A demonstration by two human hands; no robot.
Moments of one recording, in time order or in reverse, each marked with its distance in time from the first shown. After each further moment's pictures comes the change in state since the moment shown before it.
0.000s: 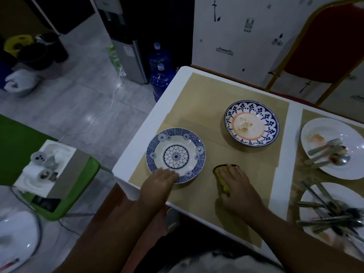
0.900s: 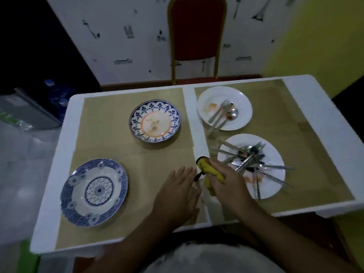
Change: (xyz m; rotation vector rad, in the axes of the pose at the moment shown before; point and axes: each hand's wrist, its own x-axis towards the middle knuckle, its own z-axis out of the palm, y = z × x) left_hand 0.085 0.215 0.000 -0.261 -0.291 0.348; right_hand -0.126 0.076 -0.040 0.806 0.572 0.481
